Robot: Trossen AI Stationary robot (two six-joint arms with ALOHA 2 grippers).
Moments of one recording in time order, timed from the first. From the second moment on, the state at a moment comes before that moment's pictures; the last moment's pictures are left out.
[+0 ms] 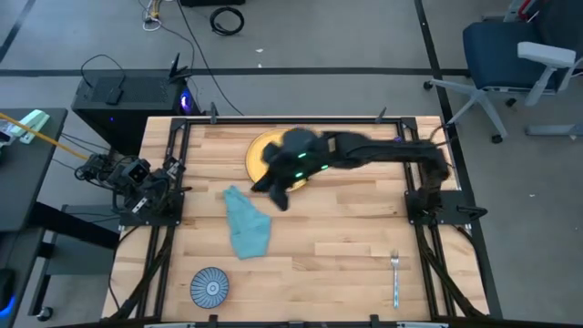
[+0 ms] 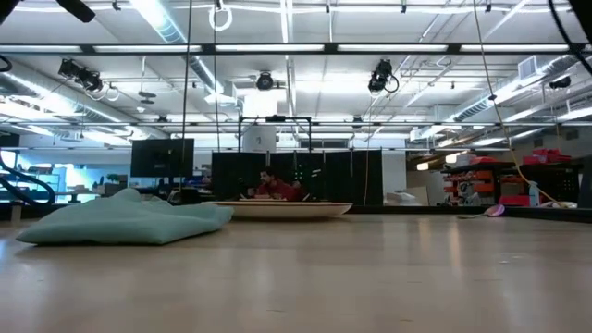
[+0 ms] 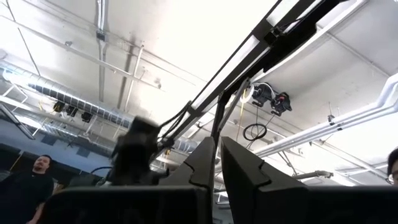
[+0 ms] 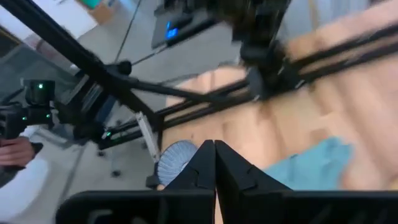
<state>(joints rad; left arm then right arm) -0.50 0.01 0.01 0.97 -0.26 -0.12 0.05 1.89 2.10 -0.67 -0.19 0.44</state>
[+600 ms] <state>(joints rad) -0.50 0.01 0.01 0.99 -0.47 -0.05 0.26 1.54 2.07 -1.56 0.46 0.76</state>
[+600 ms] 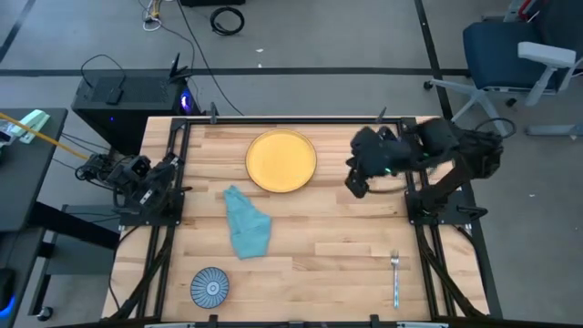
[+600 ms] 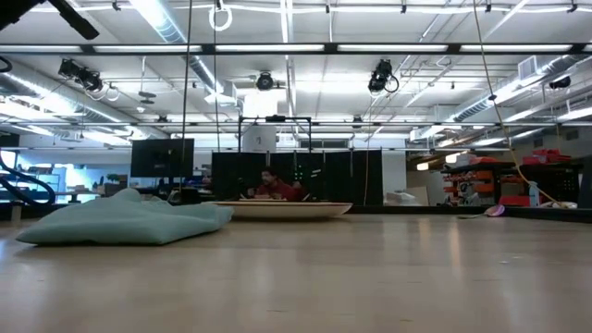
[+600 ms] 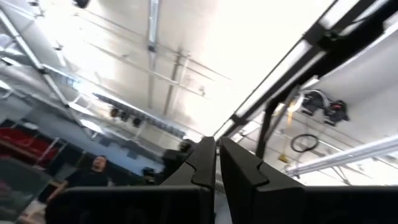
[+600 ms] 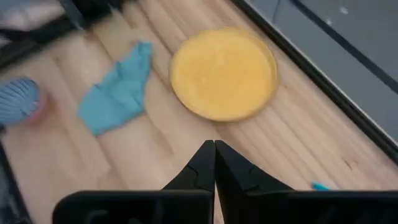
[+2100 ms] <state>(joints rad) -0.43 0.54 0.94 -0.04 -0.47 -0.18 0.38 1.14 0.95 -0.75 0.36 1.05</state>
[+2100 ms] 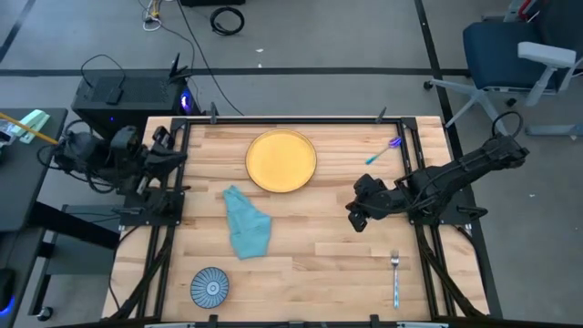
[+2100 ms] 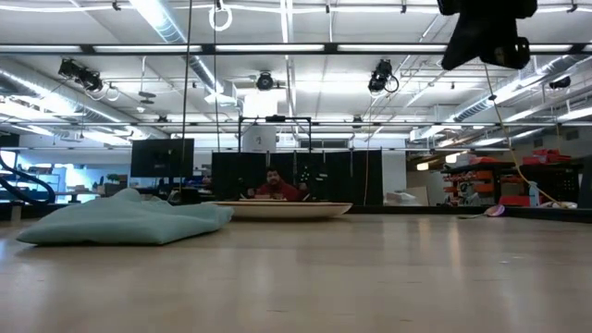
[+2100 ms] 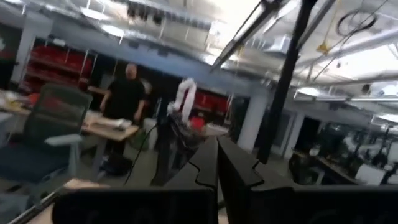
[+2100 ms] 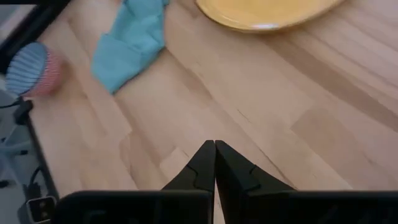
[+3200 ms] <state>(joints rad) 0.60 1.11 1.05 -0.11 0.17 -0.65 0.34 0.35 0.64 -0.39 0.47 0.61</state>
